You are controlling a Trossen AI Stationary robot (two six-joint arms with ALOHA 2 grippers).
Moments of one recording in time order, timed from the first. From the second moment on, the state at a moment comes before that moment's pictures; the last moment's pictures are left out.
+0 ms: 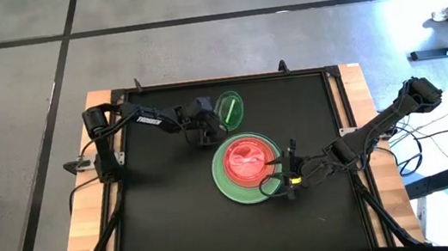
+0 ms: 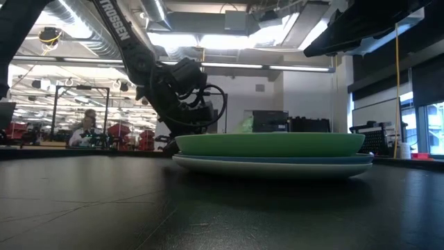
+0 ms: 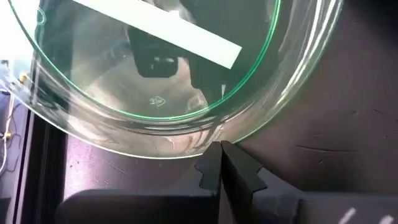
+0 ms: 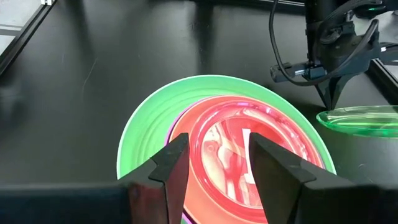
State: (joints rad) left arm 0.41 1.89 0.89 0.15 -0.11 0.66; right arm 0.50 1.25 0.74 -0.12 0.52 0.21
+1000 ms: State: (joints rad) left arm 0.17 1.71 0.89 -0.20 -0.36 0.63; right arm 0.50 1.25 0.74 -0.13 0.54 0.21
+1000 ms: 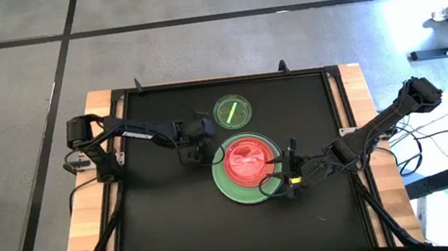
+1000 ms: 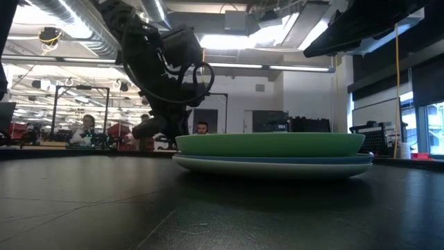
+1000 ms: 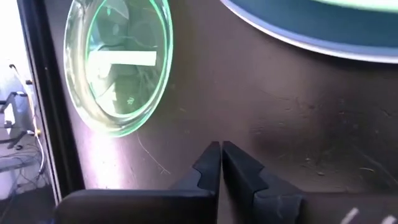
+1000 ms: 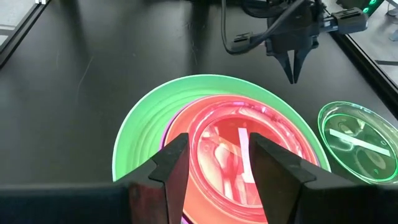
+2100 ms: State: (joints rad) left arm 0.29 1.79 0.89 0.04 -0.24 0.71; right arm 0.50 1.25 0.74 -0.13 0.56 0.21
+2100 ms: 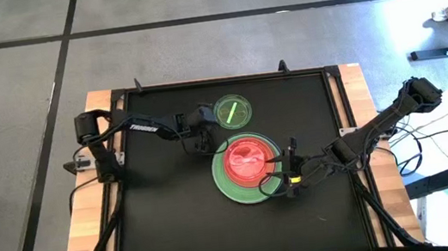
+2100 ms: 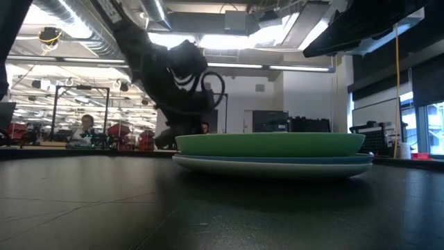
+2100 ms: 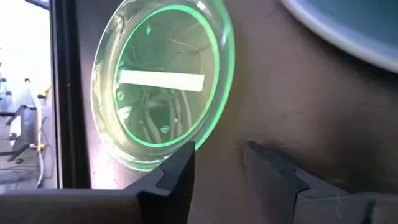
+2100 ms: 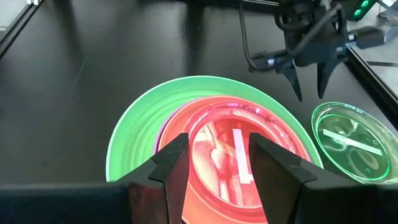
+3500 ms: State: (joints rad) left arm 0.40 1.95 0.98 0.10 -0.01 0.64; right arm 0.50 1.25 0.74 -0.13 0.58 0.20
